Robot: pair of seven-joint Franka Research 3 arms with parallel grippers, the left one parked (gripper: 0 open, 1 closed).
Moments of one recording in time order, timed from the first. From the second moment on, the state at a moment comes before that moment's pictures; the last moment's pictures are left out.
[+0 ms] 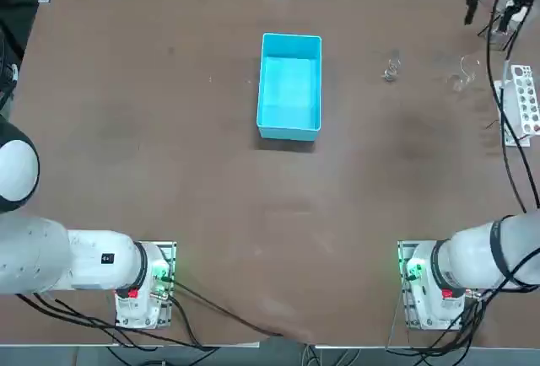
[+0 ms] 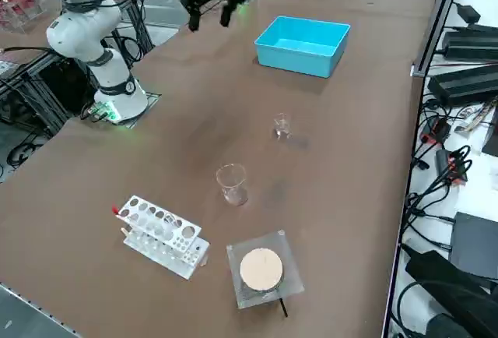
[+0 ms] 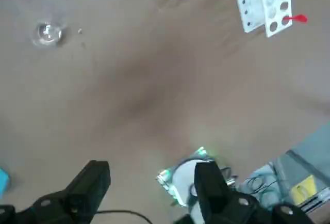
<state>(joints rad) 0.04 0.10 -0.03 -1.58 -0.09 1.32 0.65</state>
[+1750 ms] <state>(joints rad) 0.59 0.85 -0.05 -1.50 -0.84 1.62 2.32</state>
